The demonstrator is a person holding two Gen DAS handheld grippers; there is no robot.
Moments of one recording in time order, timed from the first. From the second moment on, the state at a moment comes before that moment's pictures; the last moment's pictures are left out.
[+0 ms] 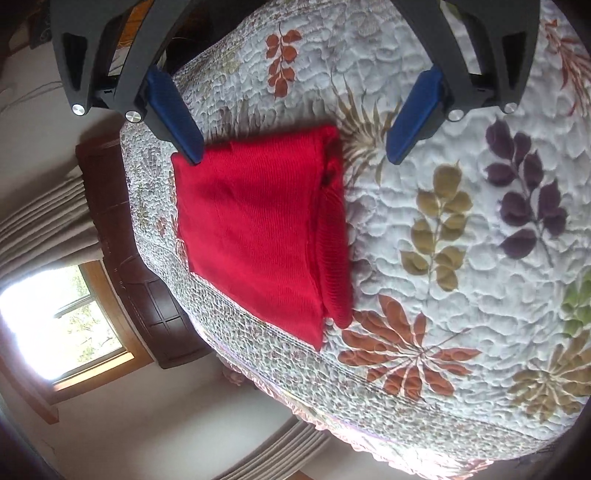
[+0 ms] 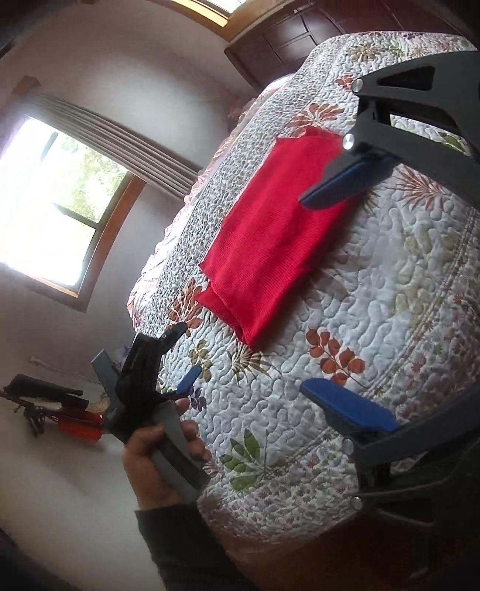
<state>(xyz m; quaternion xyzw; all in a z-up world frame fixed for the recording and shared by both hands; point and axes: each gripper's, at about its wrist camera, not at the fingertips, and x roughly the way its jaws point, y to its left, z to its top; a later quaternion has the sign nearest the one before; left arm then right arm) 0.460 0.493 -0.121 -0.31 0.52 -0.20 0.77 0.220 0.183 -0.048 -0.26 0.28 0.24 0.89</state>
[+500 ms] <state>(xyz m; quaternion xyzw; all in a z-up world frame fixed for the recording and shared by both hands) 0.574 0.465 -0.182 -0.31 0.55 -0.25 0.74 0.317 0.270 -0.189 -0.40 0.24 0.23 0.85</state>
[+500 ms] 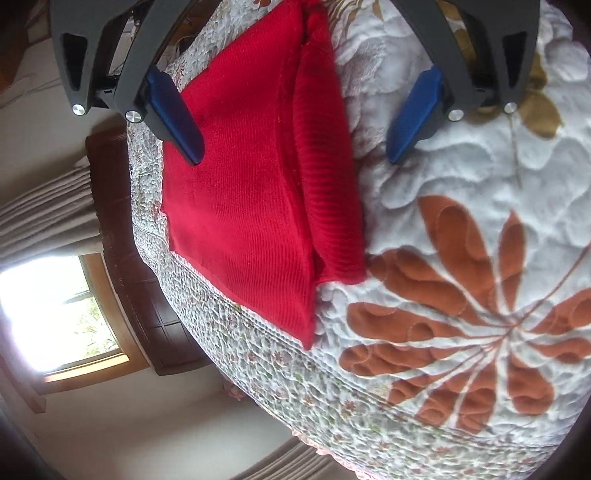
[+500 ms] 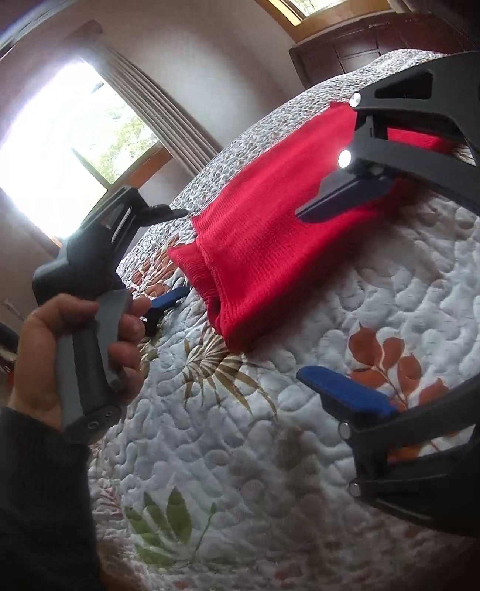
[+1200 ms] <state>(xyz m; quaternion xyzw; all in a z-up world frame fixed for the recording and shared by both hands) 0.641 0.443 -0.214 -0.30 0.61 -0.26 0.69 0.392 0.306 -0.213 -0.36 0.21 0.19 0.89</state>
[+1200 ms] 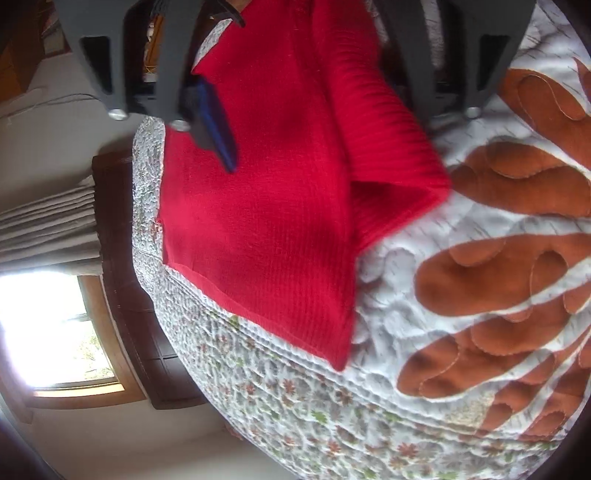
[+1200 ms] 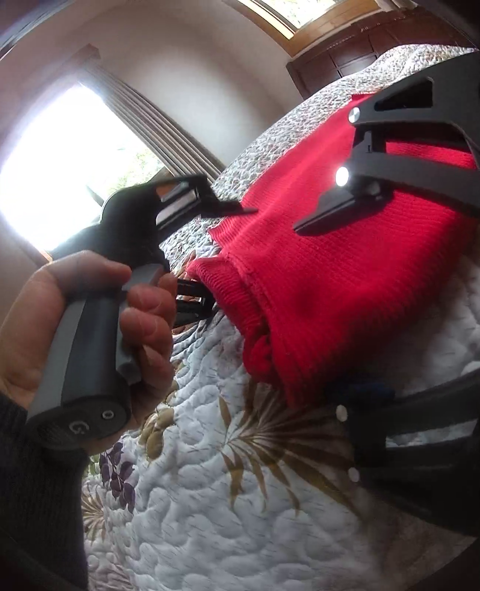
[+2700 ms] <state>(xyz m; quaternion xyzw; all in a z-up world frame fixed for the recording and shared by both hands) 0.662 0.176 -0.065 -0.11 0.60 -0.15 0.78 0.424 -0.026 -0.128 0.16 0.18 0.29 0.92</state>
